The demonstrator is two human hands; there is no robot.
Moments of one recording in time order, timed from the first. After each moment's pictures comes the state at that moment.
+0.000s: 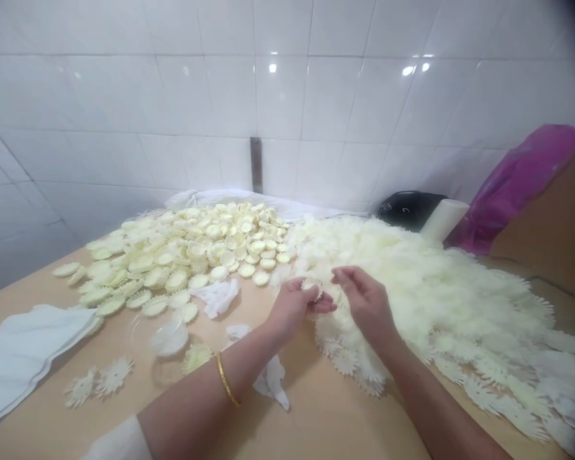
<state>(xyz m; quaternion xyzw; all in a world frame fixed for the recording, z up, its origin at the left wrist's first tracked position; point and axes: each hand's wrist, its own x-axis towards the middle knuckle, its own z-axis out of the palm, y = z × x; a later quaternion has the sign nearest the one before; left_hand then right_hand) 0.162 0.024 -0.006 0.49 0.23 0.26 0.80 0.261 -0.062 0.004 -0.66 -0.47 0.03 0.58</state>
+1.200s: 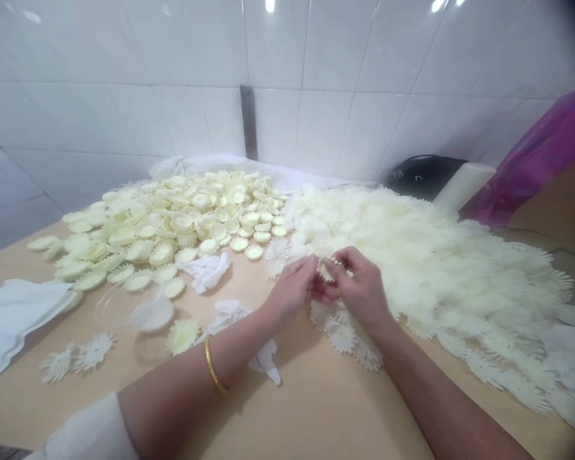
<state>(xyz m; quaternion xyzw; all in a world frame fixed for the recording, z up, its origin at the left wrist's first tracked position) 0.163 0.014 -0.020 0.54 0.17 0.22 0.79 0.260 -0.059 -0.013 -0.70 -0.47 0.04 0.54</state>
